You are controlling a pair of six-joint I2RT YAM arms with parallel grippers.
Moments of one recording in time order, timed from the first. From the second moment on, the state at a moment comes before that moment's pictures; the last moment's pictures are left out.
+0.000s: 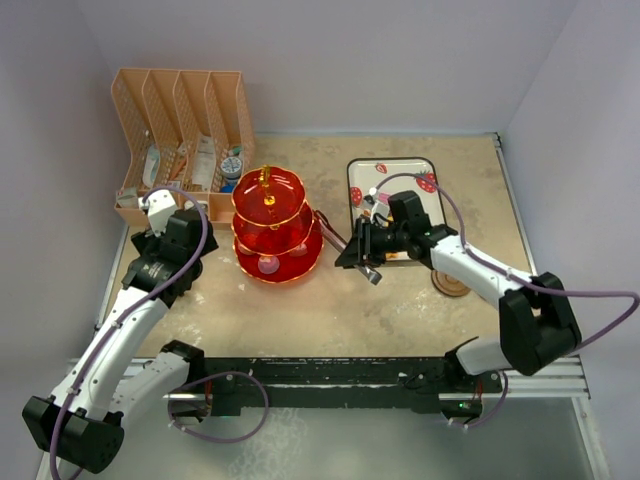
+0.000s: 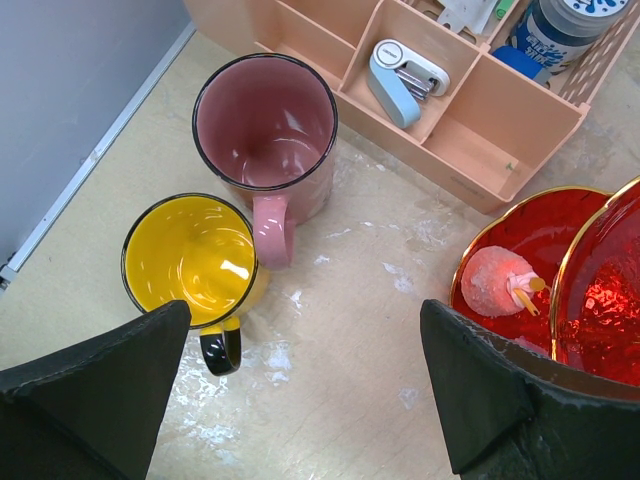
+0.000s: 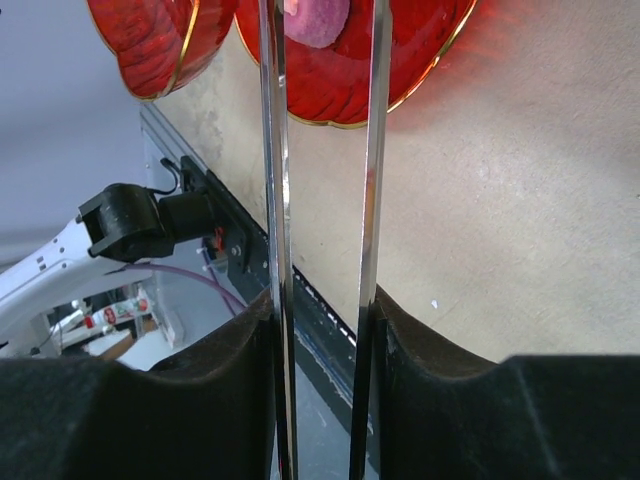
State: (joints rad) left arm -0.34 0.87 0.87 -0.76 -0.73 -0.60; right arm 0.47 1.44 0.87 -0.24 -0.69 0.64
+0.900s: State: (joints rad) left arm -0.34 0.85 0.87 -0.76 -0.73 -0.60; right arm 0.40 1.10 0.90 -0.49 -0.15 0.54
